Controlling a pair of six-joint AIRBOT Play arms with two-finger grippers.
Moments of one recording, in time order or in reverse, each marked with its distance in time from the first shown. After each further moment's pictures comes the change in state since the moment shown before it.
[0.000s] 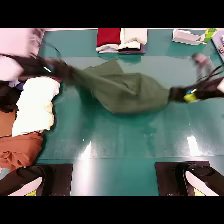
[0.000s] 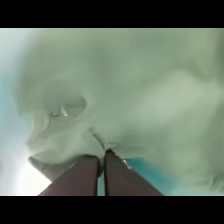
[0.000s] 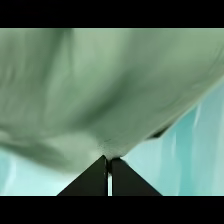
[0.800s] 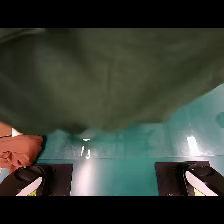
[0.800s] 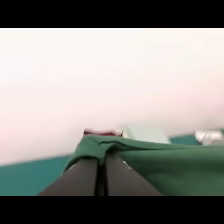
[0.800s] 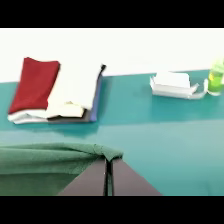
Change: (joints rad) left arm -0.002 0.175 0.611 0.172 -0.099 -0.002; right arm 0.001 -0.016 0.988 -0.339 0.268 -0.019
